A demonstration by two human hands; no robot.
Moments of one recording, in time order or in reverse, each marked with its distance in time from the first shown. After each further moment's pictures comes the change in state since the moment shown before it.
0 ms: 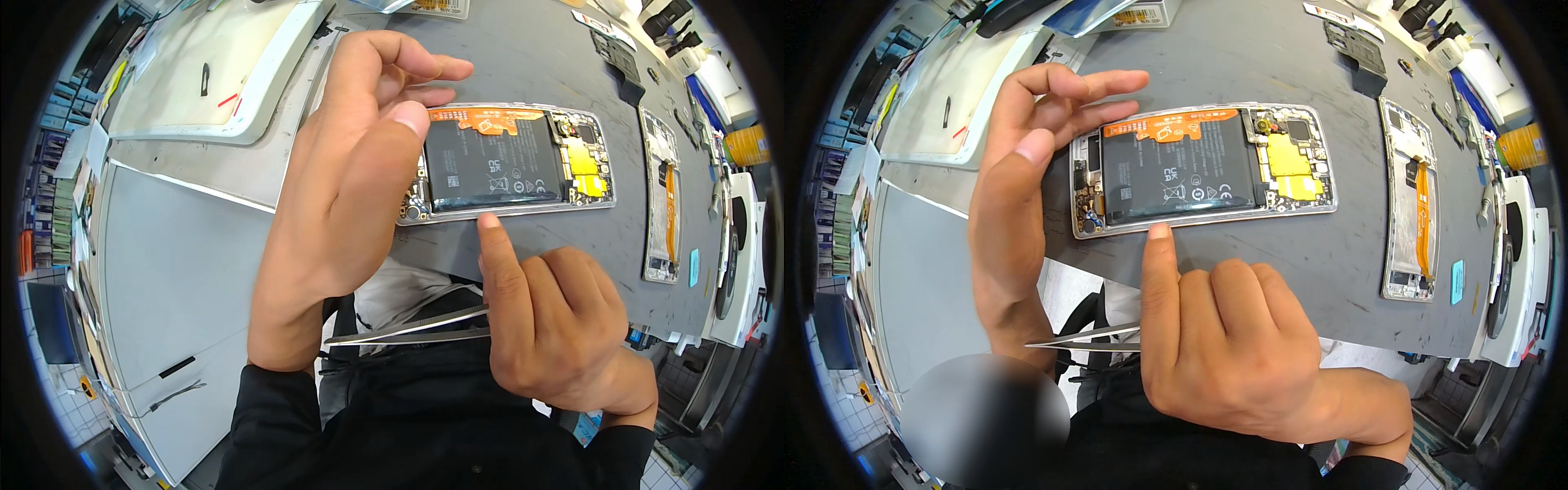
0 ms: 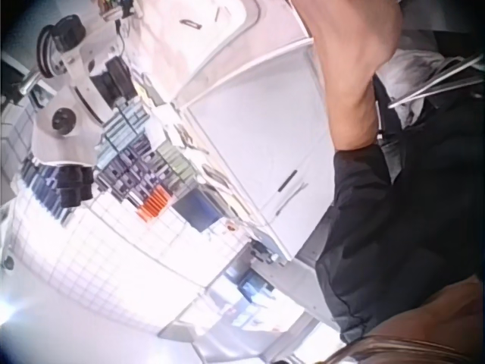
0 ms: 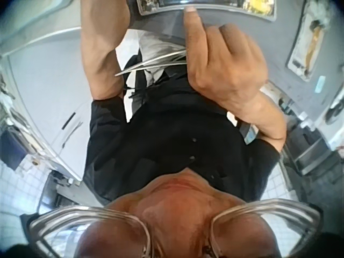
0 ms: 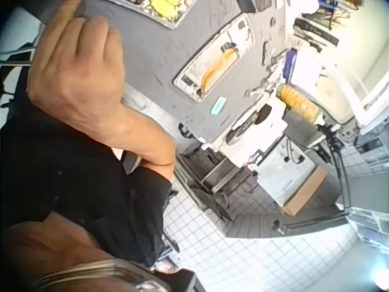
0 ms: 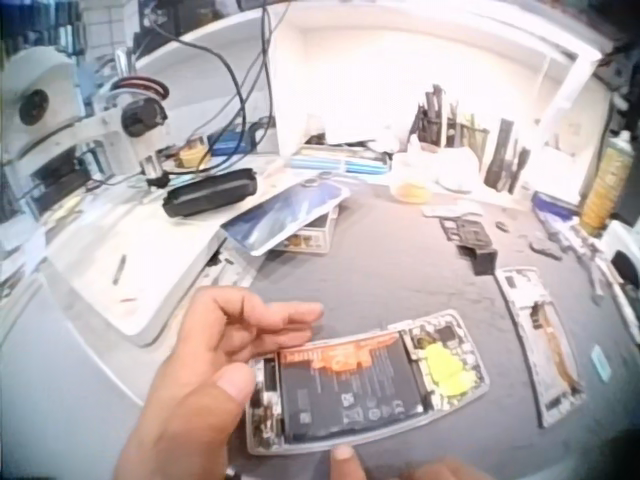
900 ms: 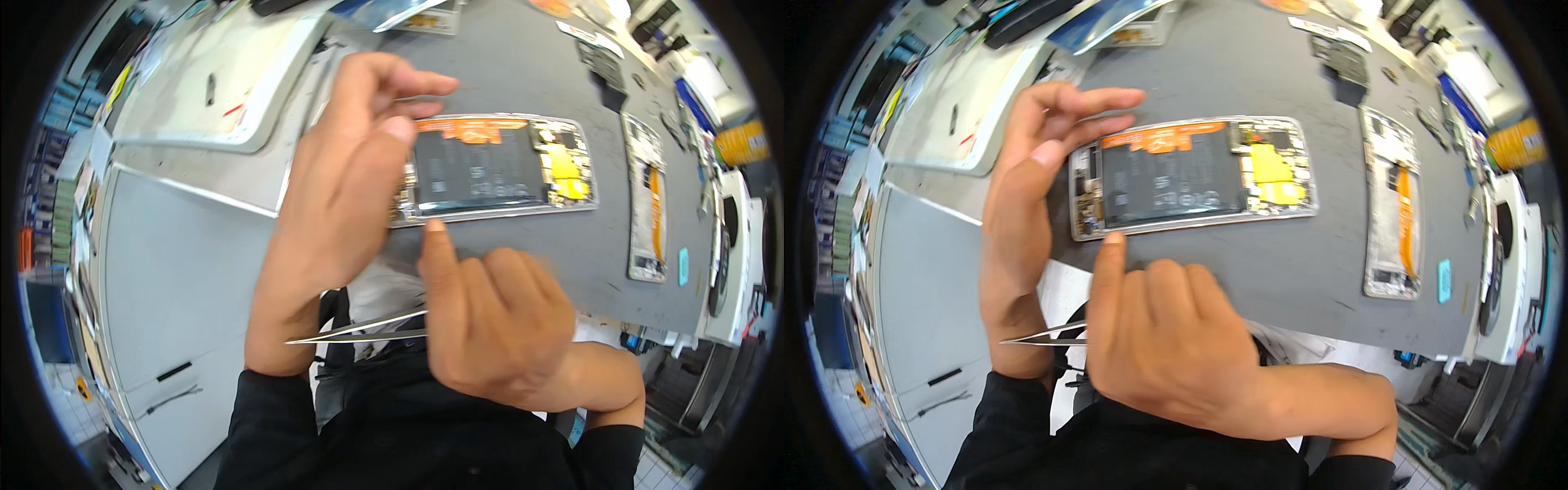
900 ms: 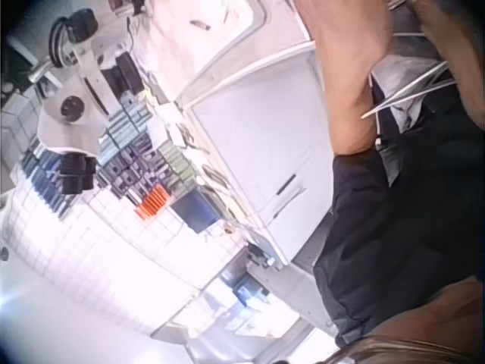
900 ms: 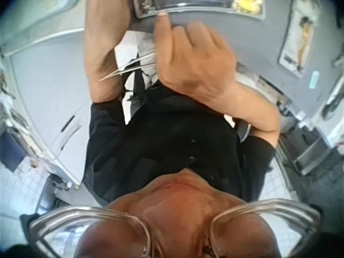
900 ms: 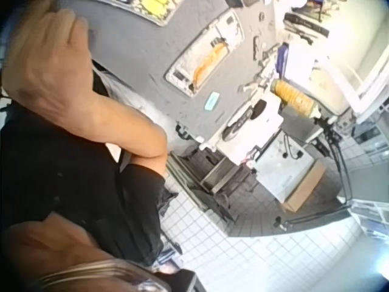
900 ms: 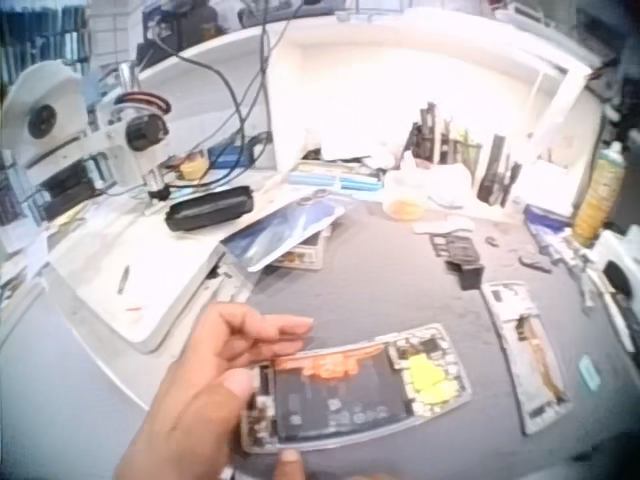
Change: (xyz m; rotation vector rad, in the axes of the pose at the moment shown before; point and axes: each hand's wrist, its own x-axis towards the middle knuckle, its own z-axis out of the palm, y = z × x) left_hand 0.000 0.001 0.000 0.040 -0.004 -0.035; right_hand 0.012 -0.021 0.023 -0.052 0.215 0.000
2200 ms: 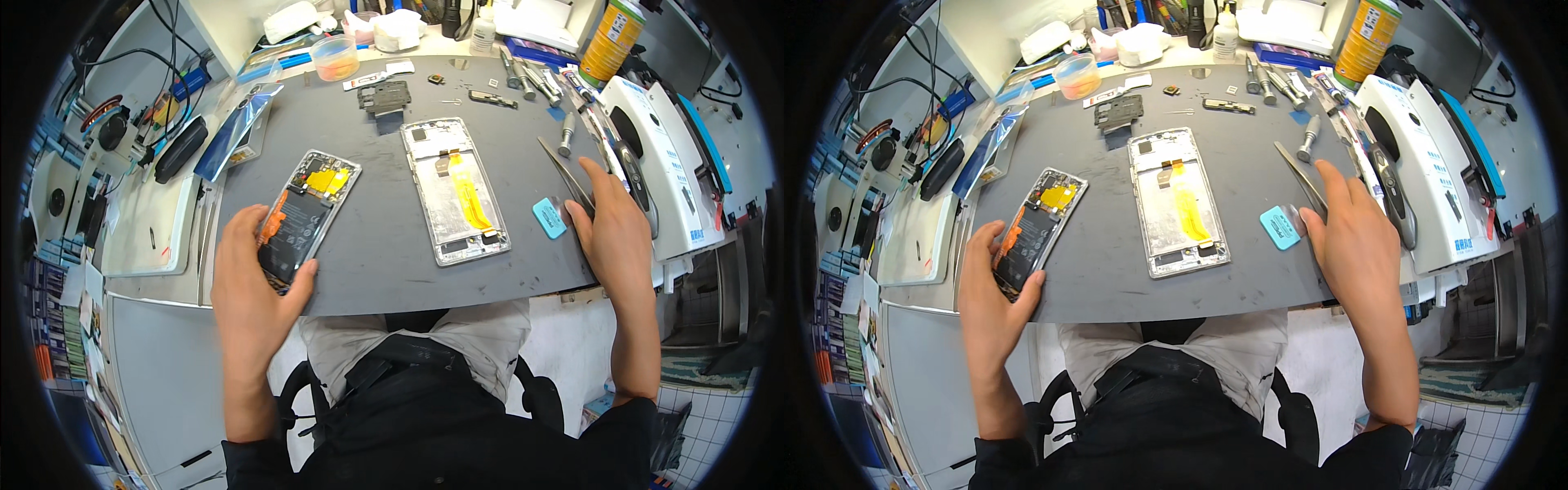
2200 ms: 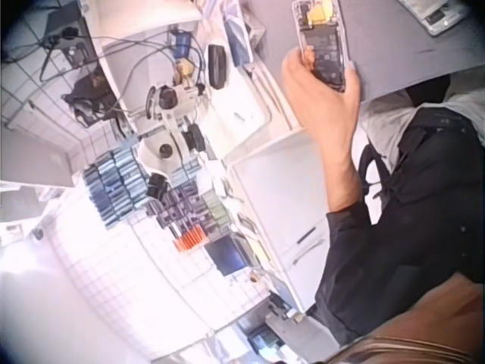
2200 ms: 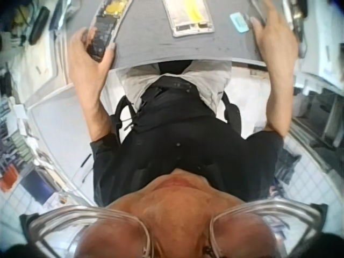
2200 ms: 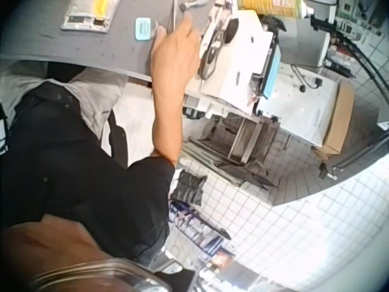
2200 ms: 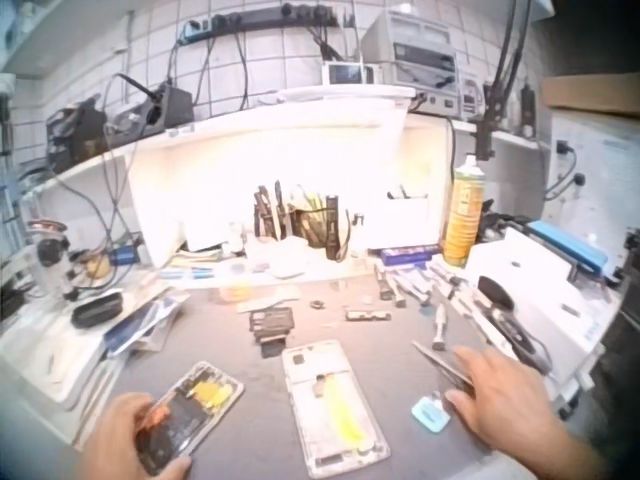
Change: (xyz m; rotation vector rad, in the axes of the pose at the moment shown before) left_hand -0.026 0.028 0.055 1.030 0.006 0.240; right_hand -0.163 0.183 -0.126 -0.291 -0.295 0.877
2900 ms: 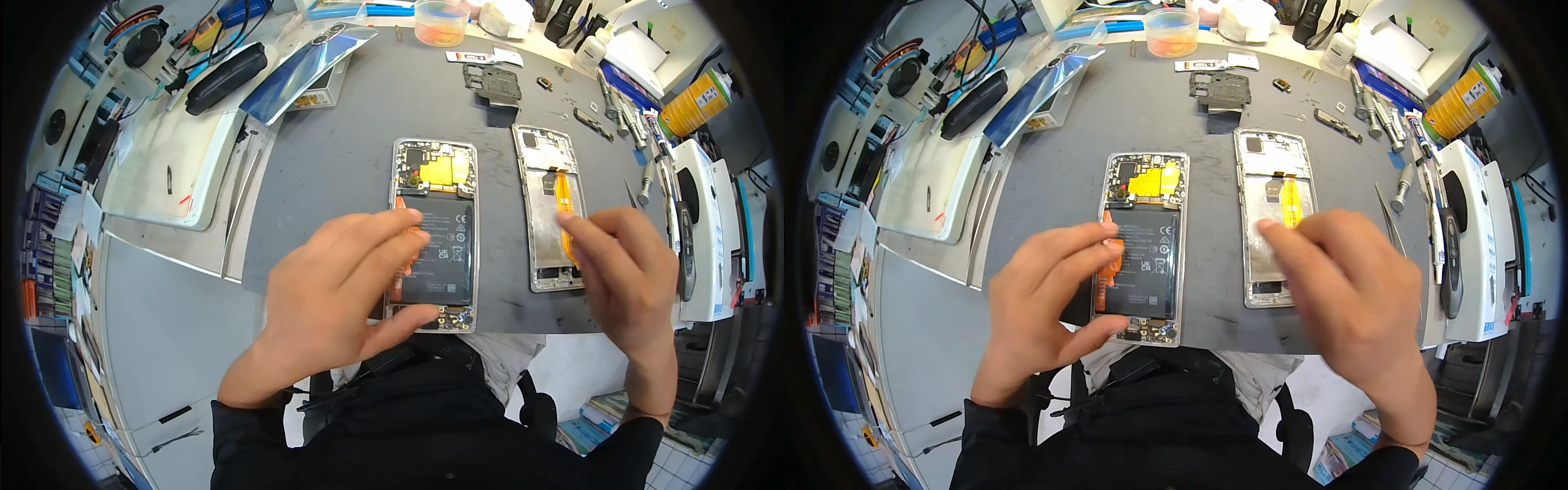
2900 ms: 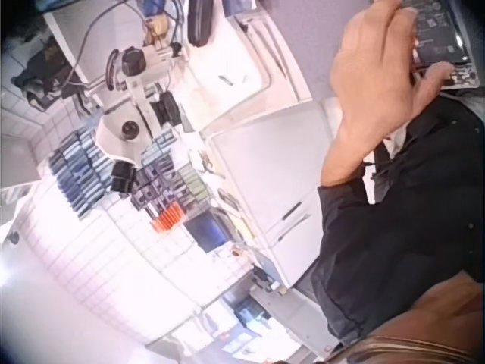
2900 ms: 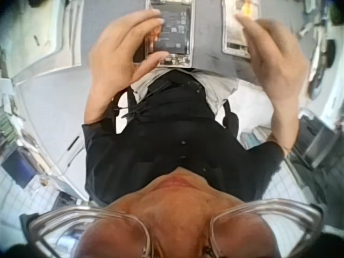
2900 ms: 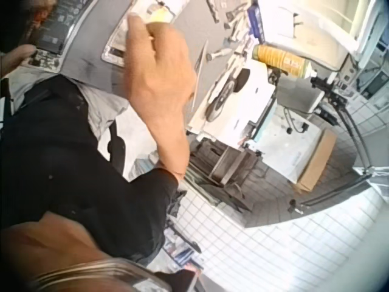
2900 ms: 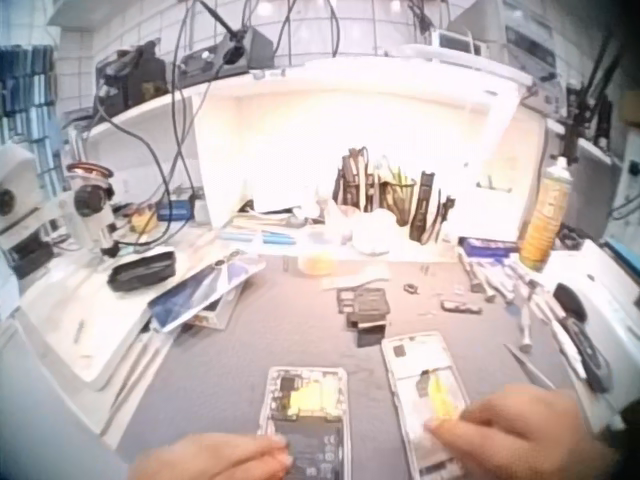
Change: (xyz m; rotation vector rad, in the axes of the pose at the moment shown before) left_hand 0.008 -0.013 0.000 -0.175 -0.062 0.423; right_hand 0.039 -0.093 -0.016 0.335 0.078 -0.701
